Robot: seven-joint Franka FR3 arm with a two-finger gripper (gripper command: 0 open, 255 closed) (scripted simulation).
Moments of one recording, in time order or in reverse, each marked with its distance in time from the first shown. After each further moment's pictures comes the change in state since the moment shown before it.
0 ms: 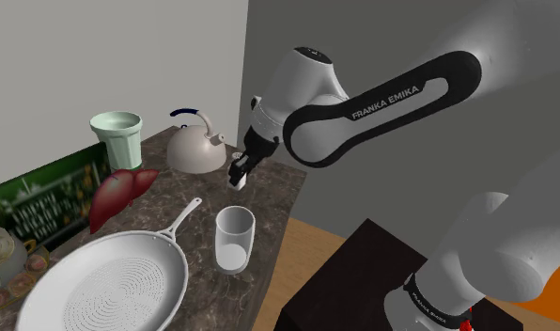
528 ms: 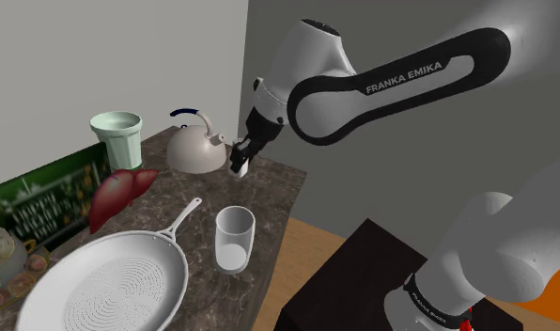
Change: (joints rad) arm 0.006 -0.065 -0.014 0.052 0.022 -0.116 -0.019
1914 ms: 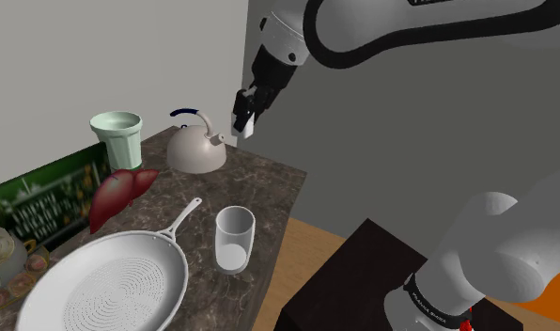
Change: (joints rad) arm 0.000 -0.093 -0.027 0.207 0.009 -0.299 -0.011
